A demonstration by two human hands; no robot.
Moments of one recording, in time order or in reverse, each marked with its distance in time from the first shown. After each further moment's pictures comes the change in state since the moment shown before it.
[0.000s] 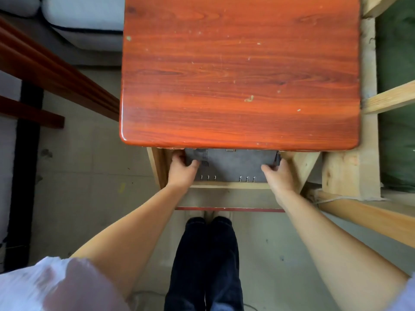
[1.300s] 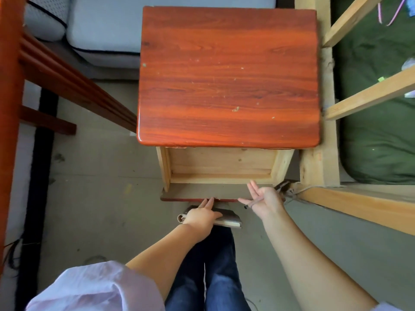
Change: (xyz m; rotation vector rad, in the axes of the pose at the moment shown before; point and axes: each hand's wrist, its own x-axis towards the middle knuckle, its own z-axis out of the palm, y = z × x) left_hand -0.127 -0.029 0.009 1.209 -0.690 0.378; right_hand -0.095 0.001 -0.027 1.051 -0.147 0.612
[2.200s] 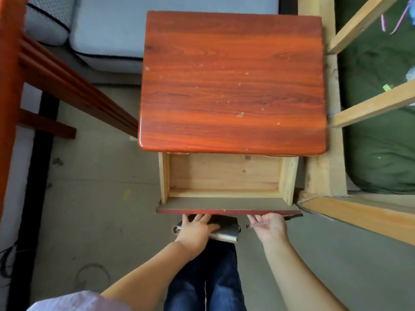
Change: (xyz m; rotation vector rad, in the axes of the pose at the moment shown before) left_hand -0.007 -0.019 0.025 0.047 0.145 0.017; right_hand 0.011 0.028 -0.026 0.301 0.079 -0.034
